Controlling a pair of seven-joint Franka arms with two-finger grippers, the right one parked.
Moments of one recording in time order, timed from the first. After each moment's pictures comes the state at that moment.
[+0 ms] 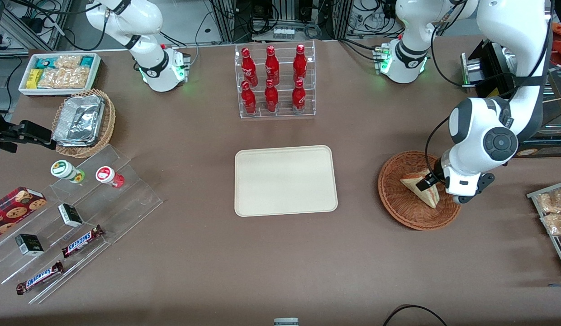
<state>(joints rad) -0.02 0.23 -0.07 -2.07 0.04 2.18 -0.74</state>
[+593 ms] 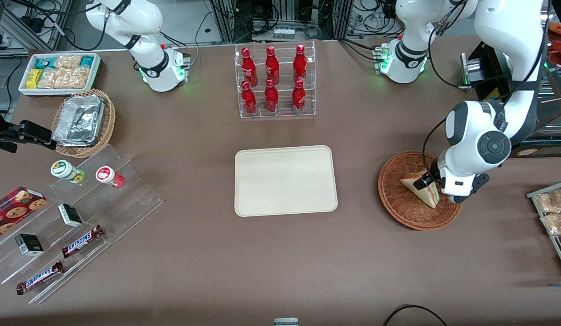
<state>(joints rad) -0.02 0.26 -0.07 -2.09 0.04 2.20 -0.74</state>
